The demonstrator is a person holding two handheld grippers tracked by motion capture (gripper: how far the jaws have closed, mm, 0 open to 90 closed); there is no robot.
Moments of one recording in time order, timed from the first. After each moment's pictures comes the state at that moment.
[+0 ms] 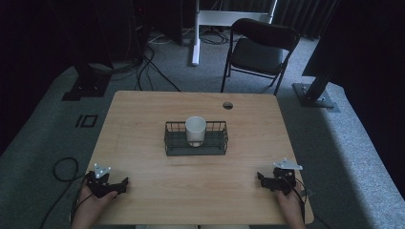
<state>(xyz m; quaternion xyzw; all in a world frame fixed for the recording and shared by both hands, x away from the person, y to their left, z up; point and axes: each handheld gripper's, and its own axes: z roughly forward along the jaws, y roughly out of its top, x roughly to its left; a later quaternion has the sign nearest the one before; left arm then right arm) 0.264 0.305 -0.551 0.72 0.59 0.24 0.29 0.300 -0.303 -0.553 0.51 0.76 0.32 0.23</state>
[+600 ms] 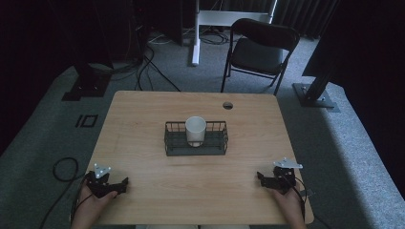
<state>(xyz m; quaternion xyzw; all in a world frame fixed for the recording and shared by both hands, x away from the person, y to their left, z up) 0.264 0.305 -0.551 0.72 0.59 0.24 0.29 0.303 -0.304 -0.553 0.52 0.76 0.33 0.22</state>
